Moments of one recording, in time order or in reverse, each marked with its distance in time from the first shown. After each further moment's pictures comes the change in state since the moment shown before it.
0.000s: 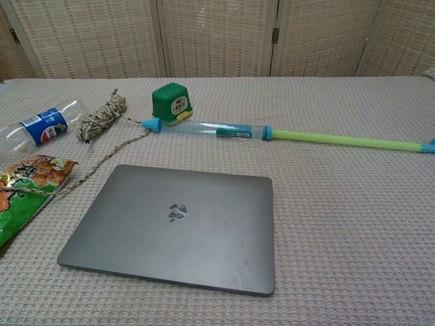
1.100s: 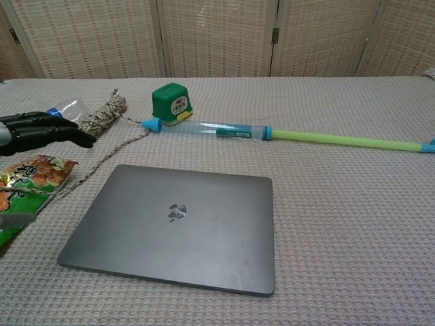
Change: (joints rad) left arm -0.337 0.009 0.062 0.016 0.401 -0.382 -0.117; right arm 0.001 0.043 -0.013 -0.077 -0.011 -0.020 -0.010
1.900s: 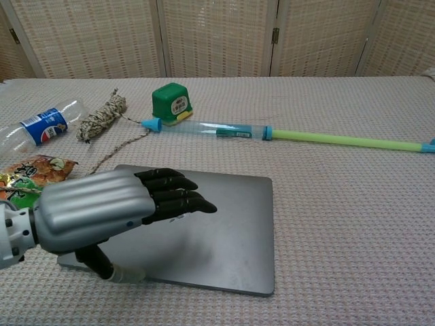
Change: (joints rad) left arm -0.184 -0.309 -0.024 0.093 -0.031 -0.230 0.160; right arm 0.008 -0.012 -0.002 0.017 0.013 -0.025 0.015
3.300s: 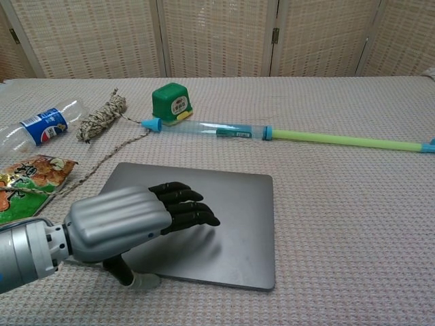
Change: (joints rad) left arm -0.029 -0.129 0.045 0.155 -0.085 0.049 0.003; right arm -0.024 0.003 -0.010 0.003 -0.002 0.020 0.009
